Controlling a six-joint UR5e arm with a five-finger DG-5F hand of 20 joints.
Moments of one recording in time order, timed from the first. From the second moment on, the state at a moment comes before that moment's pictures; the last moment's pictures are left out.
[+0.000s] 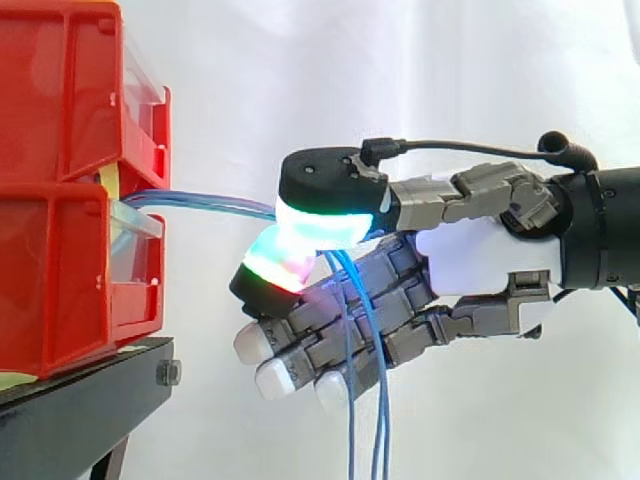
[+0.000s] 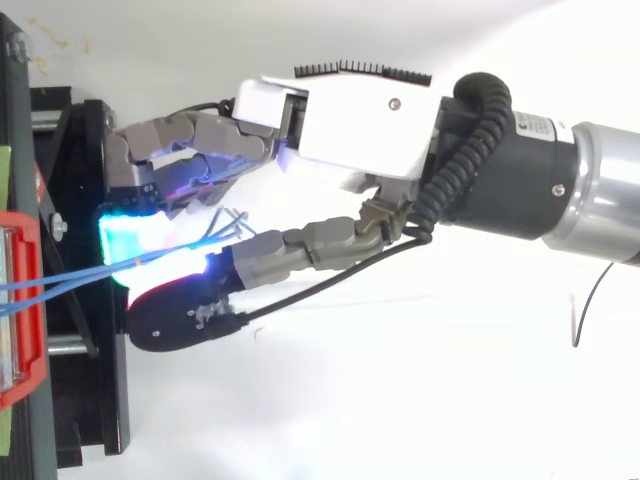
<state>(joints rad) 0.13 -2.32 -1.07 -2.94 -1.24 -0.27</state>
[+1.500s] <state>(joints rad) 0.12 -2.30 -1.07 -2.97 -1.24 -0.27</state>
